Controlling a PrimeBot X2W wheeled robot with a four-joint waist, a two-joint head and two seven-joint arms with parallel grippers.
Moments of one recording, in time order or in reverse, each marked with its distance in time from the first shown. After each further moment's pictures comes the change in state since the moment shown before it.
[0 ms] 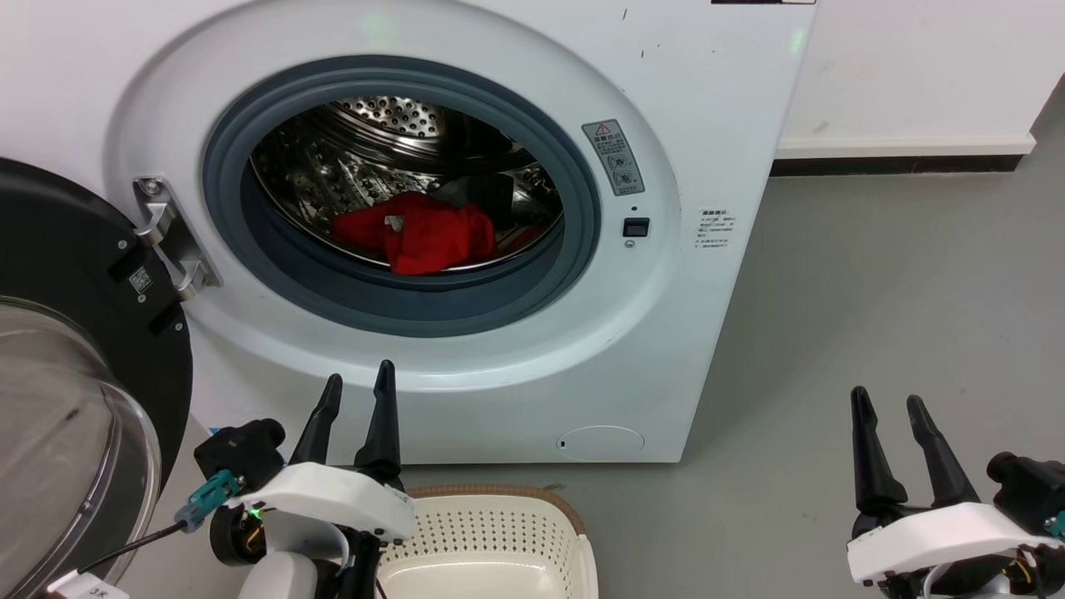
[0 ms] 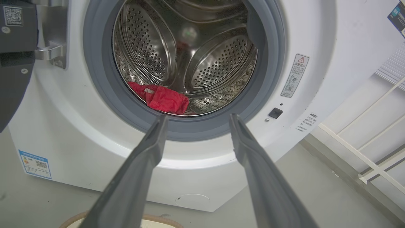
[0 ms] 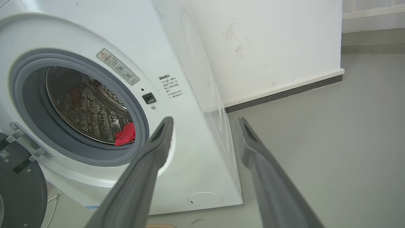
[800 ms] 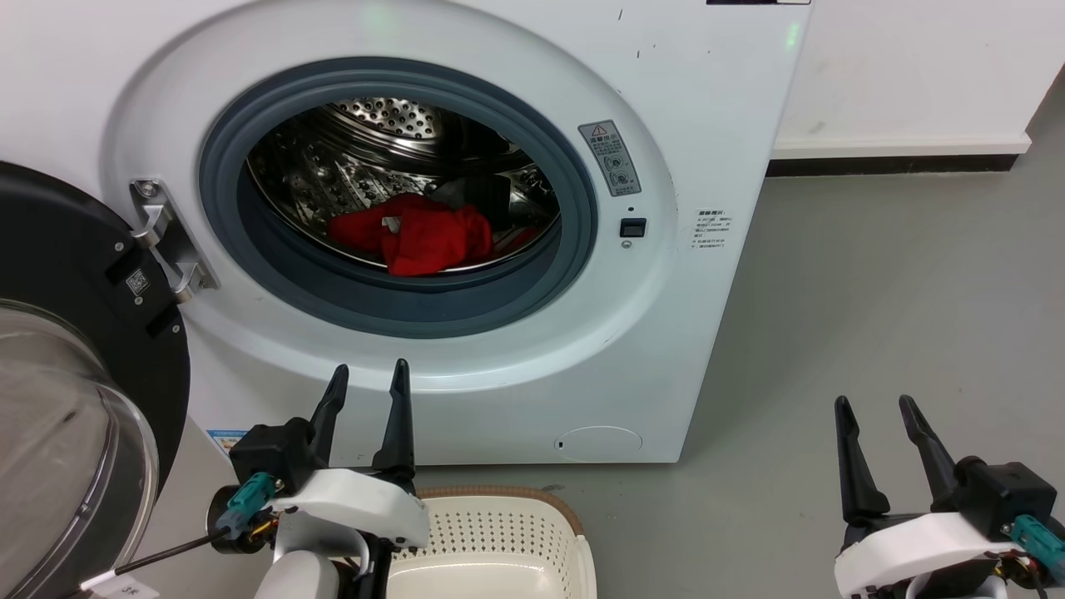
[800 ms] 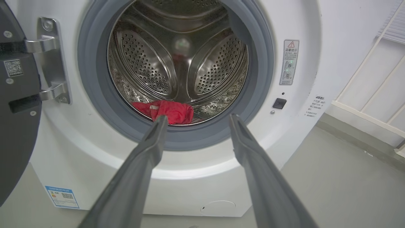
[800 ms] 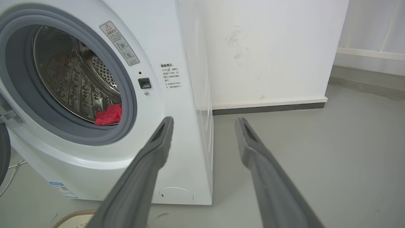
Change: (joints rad) left arm 0.000 0.000 -0.030 -0.002 0.204 0.025 -0.054; right arm 0.011 0.000 0.008 0.002 -0.240 0.000 -0.038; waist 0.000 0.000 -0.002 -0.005
